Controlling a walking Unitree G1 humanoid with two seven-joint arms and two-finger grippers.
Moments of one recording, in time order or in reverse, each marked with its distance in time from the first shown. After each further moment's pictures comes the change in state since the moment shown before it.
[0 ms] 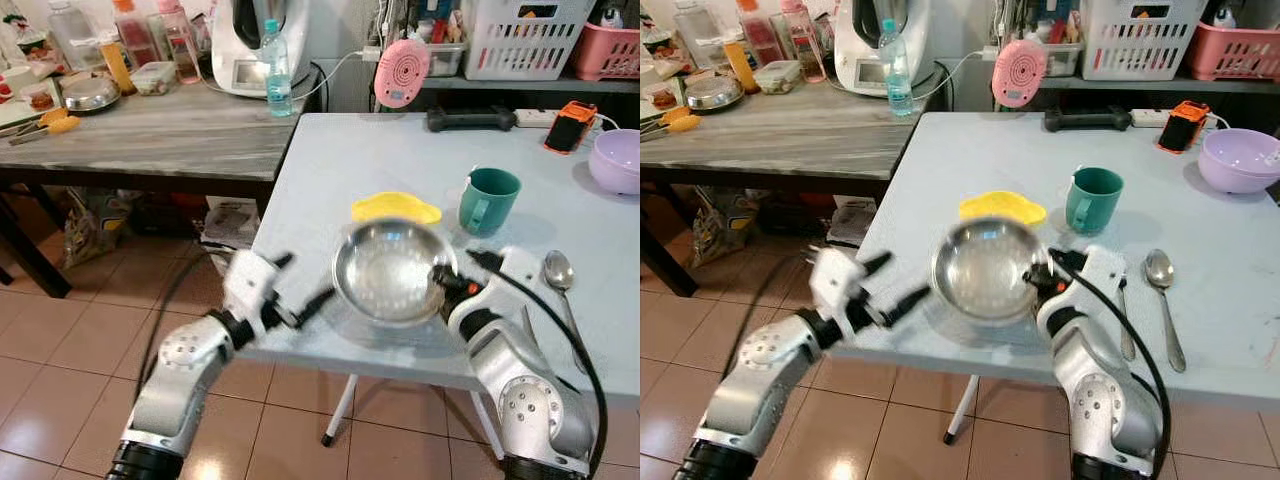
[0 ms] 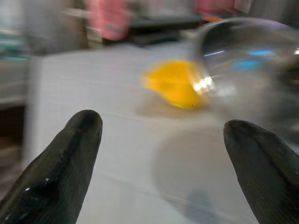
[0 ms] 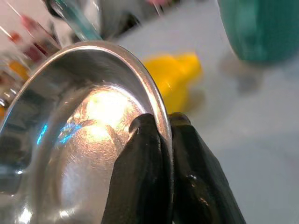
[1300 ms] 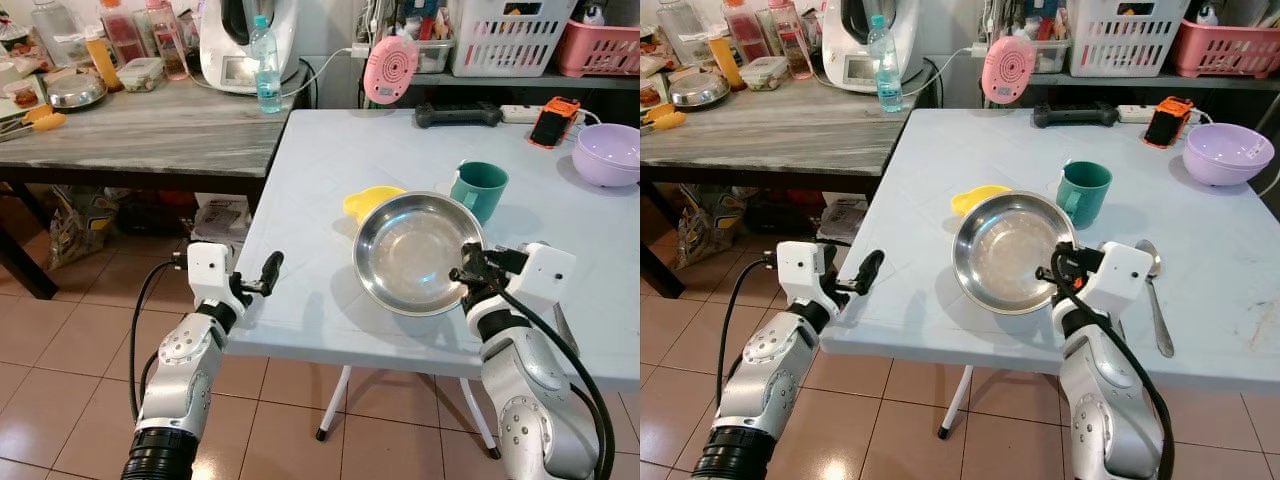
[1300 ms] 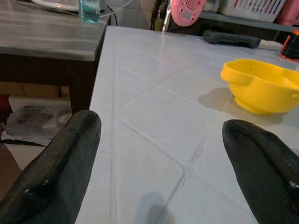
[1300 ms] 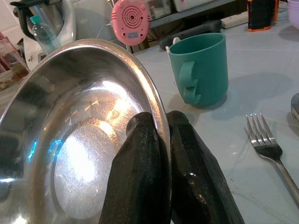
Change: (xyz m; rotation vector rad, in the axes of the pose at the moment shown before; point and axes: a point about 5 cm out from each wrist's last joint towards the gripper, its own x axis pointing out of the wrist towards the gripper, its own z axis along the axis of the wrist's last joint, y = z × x) left arm 0.006 0.016 -0.027 -0.183 0.055 0.294; right arm -0.014 -0.011 0.001 -0.211 -0.150 -0.077
